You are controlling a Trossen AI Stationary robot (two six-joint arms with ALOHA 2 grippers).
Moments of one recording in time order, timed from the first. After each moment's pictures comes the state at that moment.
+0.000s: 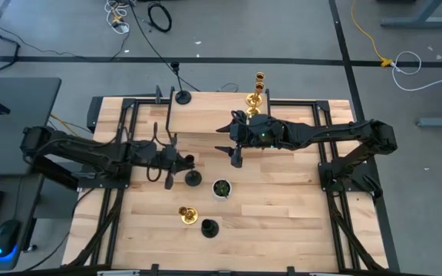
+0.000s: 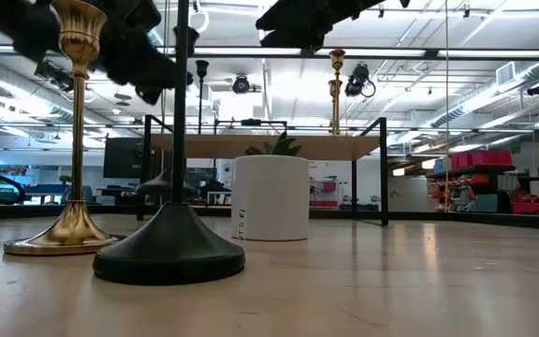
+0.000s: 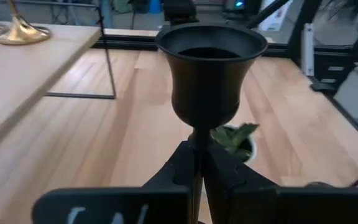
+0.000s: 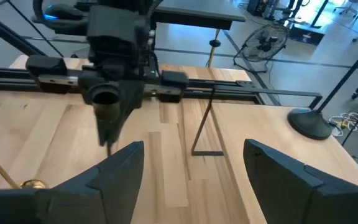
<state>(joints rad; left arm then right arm) -0.05 0.97 0.41 0.28 -0.05 -0.07 -0.06 1.53 1.22 -0.05 0.08 -0.12</state>
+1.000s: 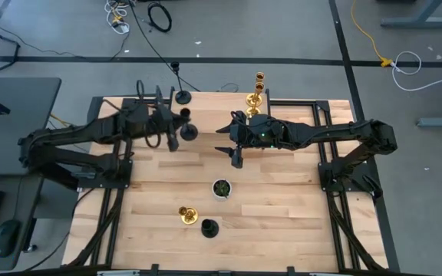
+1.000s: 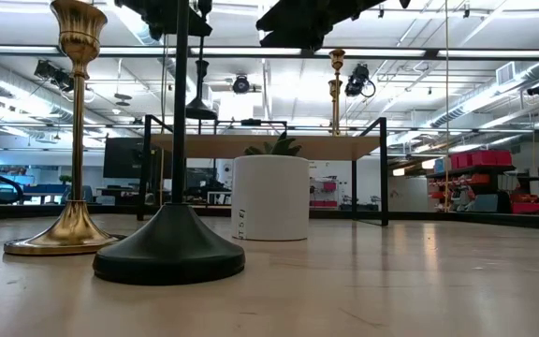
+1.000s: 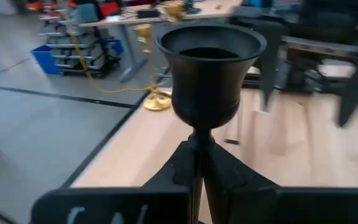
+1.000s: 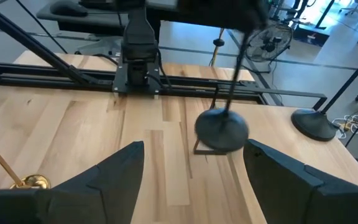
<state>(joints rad) 0.20 0.96 0.91 -0.21 -0.25 0.10 -0.06 1.53 1.22 -0.05 0.06 -0.14</state>
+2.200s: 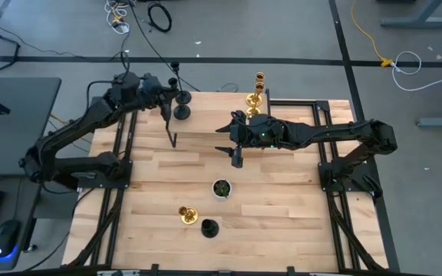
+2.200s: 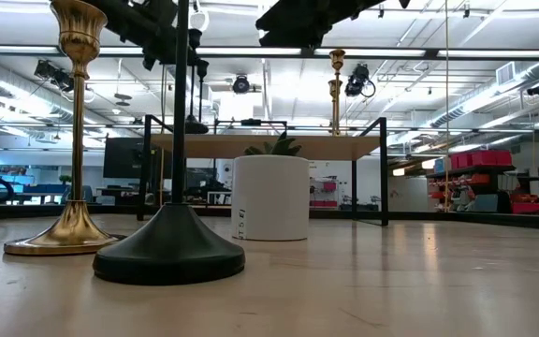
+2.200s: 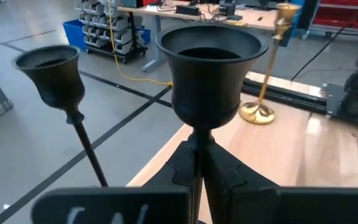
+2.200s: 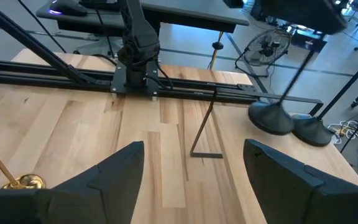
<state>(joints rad) 0.74 0.99 0.90 -0.16 0.16 0.07 -0.06 1.53 1.22 -0.04 0.06 -0.17</state>
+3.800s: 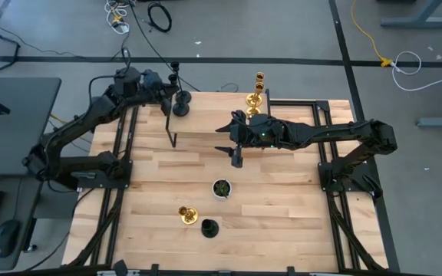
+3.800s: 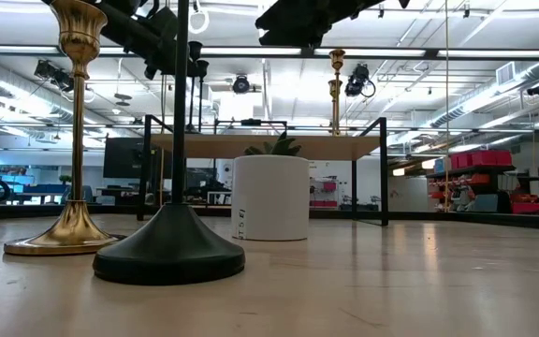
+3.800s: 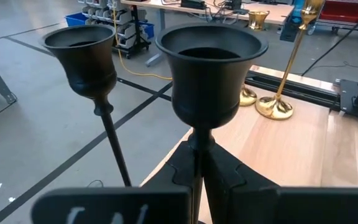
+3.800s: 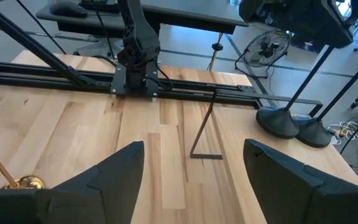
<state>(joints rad) 0.83 1.05 0.90 -0.13 0.23 0.10 -0.06 1.53 1.22 -0.04 0.06 -0.17</state>
